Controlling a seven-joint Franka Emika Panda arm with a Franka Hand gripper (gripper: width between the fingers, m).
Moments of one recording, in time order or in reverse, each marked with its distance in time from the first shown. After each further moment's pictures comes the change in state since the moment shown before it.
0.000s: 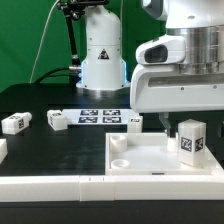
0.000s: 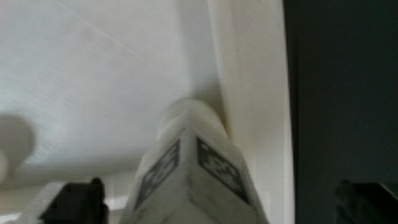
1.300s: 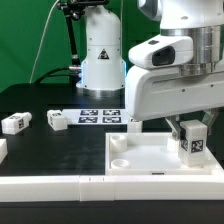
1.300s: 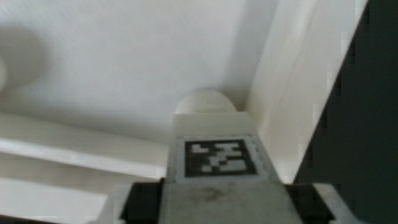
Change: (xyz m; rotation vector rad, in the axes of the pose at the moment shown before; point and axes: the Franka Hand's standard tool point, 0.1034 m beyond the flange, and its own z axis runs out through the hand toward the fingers) arm 0.000 0.007 0.001 -0.001 0.013 -0.141
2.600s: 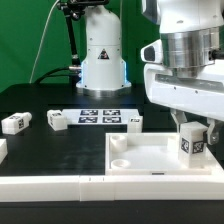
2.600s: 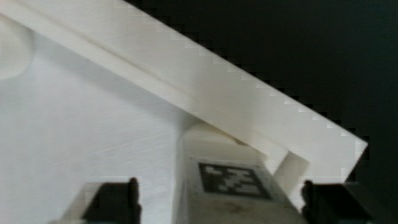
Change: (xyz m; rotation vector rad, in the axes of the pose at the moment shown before) arm -0.003 -0.010 0.003 0.052 -0.016 1.144
